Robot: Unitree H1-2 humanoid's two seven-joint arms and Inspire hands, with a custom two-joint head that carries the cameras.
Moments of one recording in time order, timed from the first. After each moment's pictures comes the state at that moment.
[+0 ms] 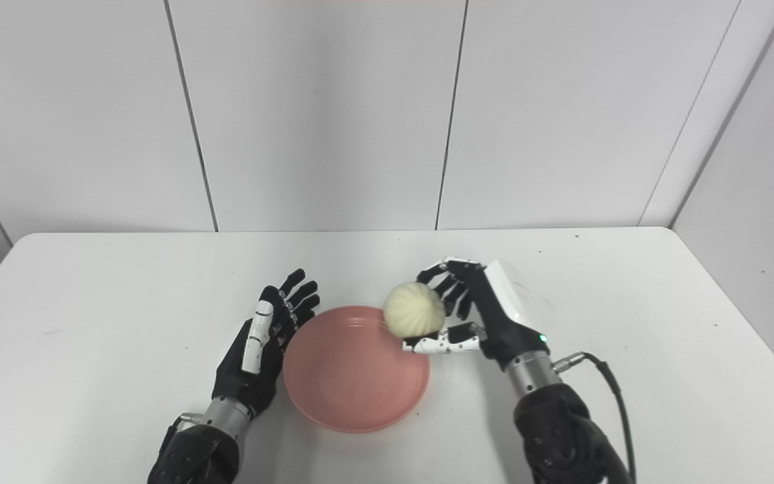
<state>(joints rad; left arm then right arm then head) -0.37 -0.12 -0.08 0.36 -0.14 -0.06 -0.17 -0.29 -0.27 0.12 -0.17 -0.51 0.11 0.07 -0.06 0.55</state>
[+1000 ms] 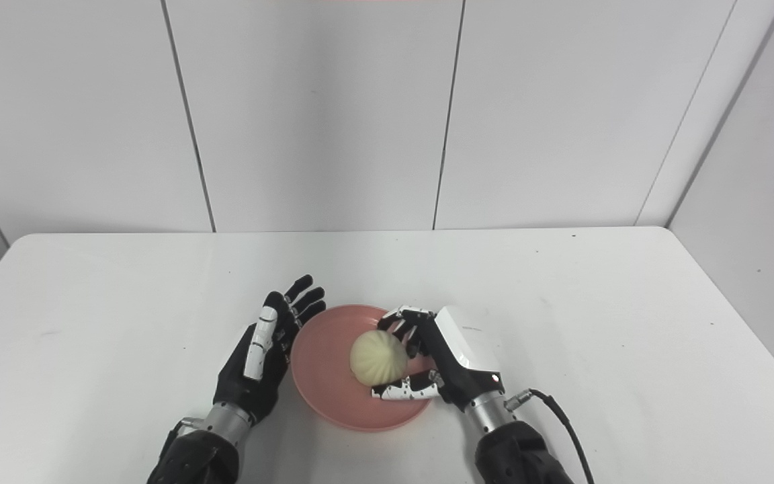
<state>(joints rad) -0.35 -0.12 -0.10 0.34 -0.15 -0.05 -0.19 -0.27 -0.27 0.22 0.07 -0.64 -0.11 -0.06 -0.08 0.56</state>
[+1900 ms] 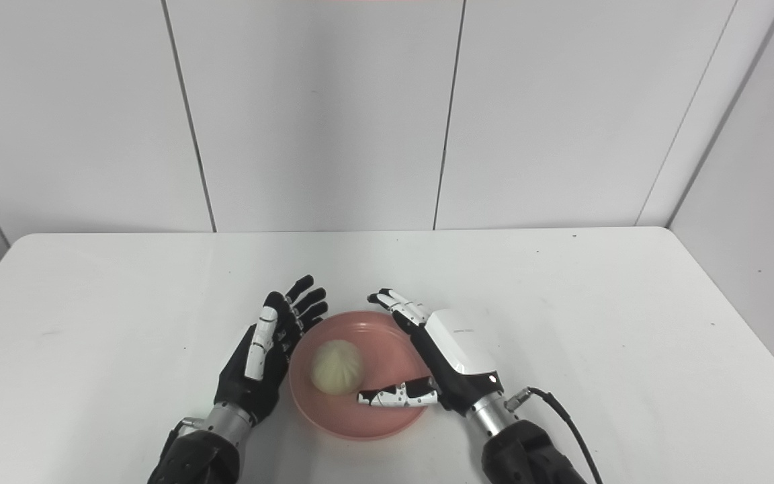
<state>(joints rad) -0.35 -0.12 -0.10 0.34 -0.14 -0.05 -0.19 -0.27 -0.32 0.25 0.05 -0.64 -0.17 -0.02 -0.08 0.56</state>
